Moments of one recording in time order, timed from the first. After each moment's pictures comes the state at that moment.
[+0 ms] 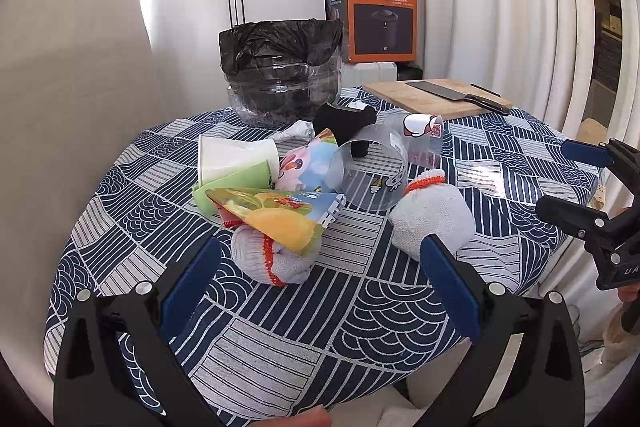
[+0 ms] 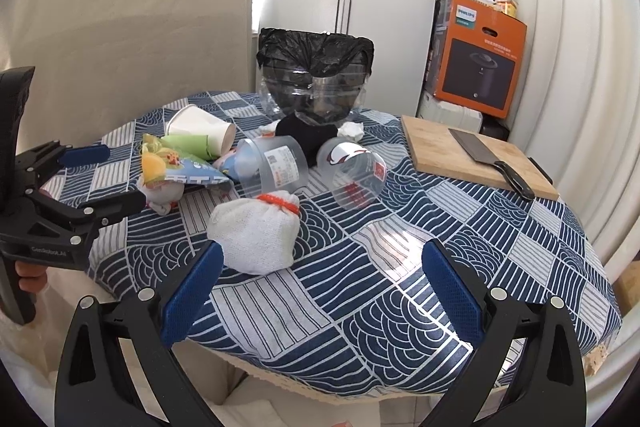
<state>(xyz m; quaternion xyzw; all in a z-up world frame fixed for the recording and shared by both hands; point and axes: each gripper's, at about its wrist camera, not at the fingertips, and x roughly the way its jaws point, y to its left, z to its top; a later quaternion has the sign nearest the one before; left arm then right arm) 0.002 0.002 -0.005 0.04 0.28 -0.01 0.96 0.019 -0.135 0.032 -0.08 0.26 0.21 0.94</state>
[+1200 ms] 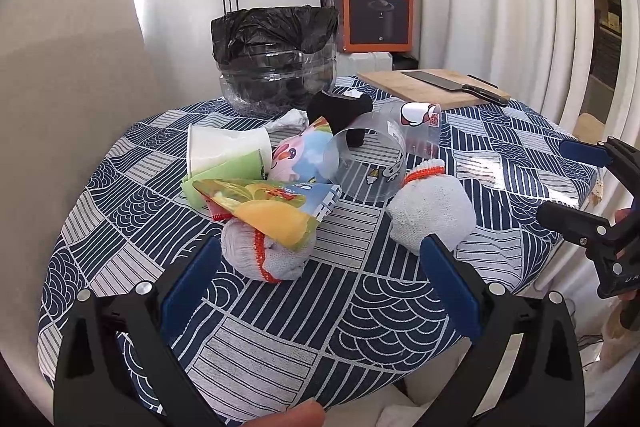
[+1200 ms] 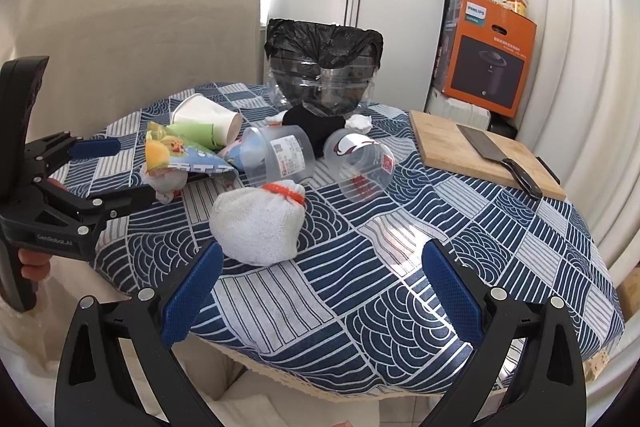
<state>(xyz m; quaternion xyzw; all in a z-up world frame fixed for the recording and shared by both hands) 0.013 0.003 -0.013 0.04 0.30 -0.02 0.95 0.024 -0.133 0.025 -0.10 0.27 0.22 0.93</state>
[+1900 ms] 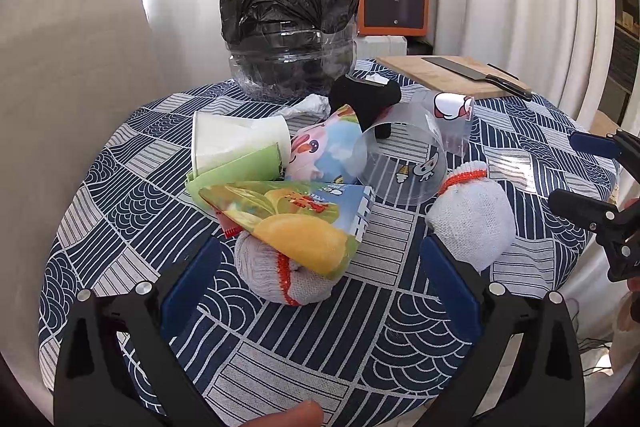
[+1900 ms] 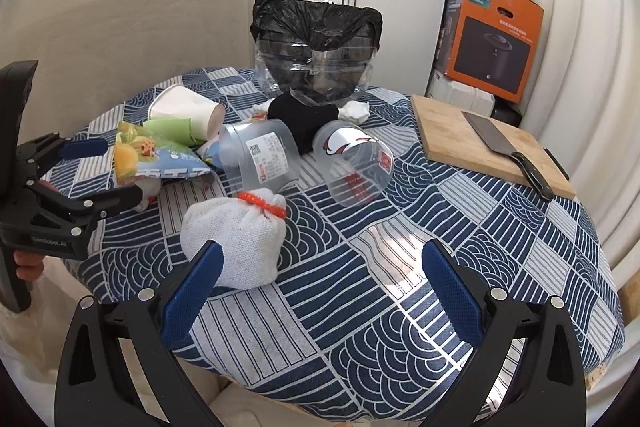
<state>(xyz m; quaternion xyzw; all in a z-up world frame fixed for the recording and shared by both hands) 0.049 0.019 -0.020 0.03 0.33 0.00 0.94 0.069 -0.124 0.023 -0.10 0.31 0.22 0.92</state>
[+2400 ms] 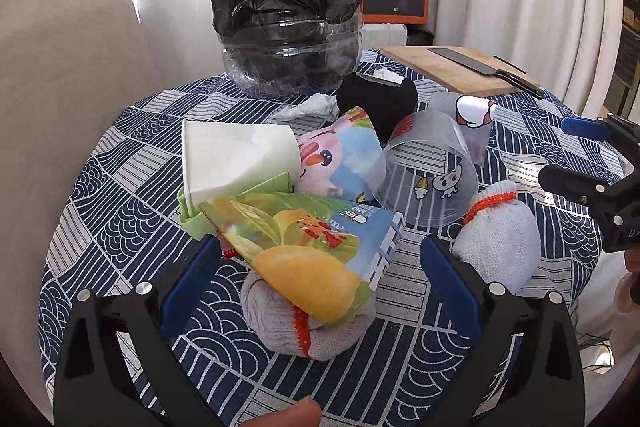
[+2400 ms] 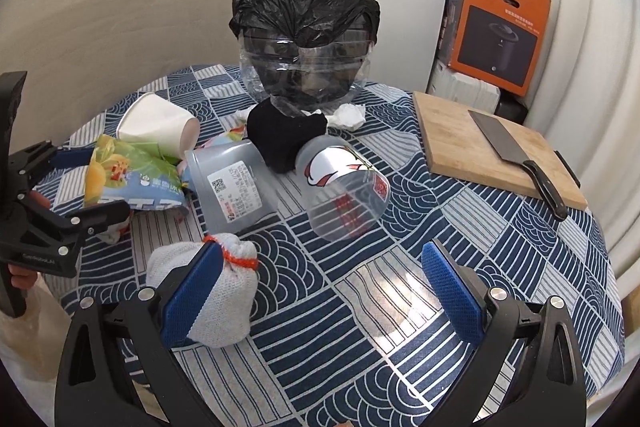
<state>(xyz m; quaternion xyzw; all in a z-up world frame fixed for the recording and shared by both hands) 0.089 0.031 -0.019 0.04 0.36 -0.01 0.93 0.124 -0.115 0.025 -0.10 0.33 0.22 0.91</state>
